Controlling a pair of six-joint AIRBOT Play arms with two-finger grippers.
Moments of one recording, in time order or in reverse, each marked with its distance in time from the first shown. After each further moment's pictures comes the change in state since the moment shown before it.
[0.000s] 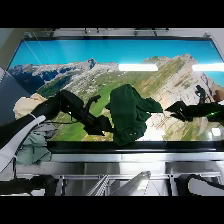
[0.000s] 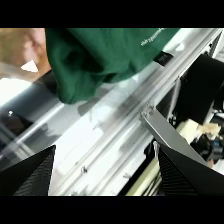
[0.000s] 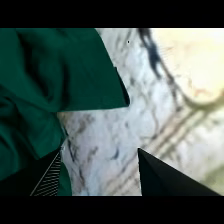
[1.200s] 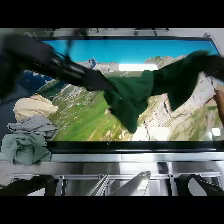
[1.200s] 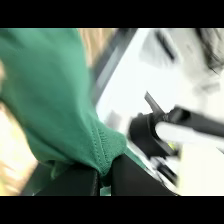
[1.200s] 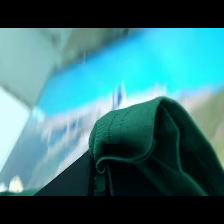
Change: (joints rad) left arm 0.121 0.255 0.652 -0.039 0.183 0.085; right arm -0.029 0.593 0.146 0.505 -0.148 -0.248
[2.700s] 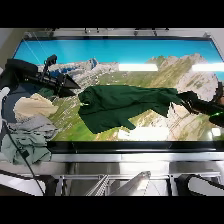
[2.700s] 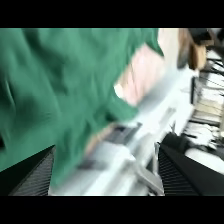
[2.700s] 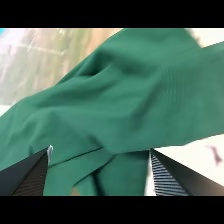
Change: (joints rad) left arm 0.414 -0.449 -0.131 0.011 0.135 0.051; right arm -0.121 -0.521 -0.259 -0.057 -0.090 -0.107
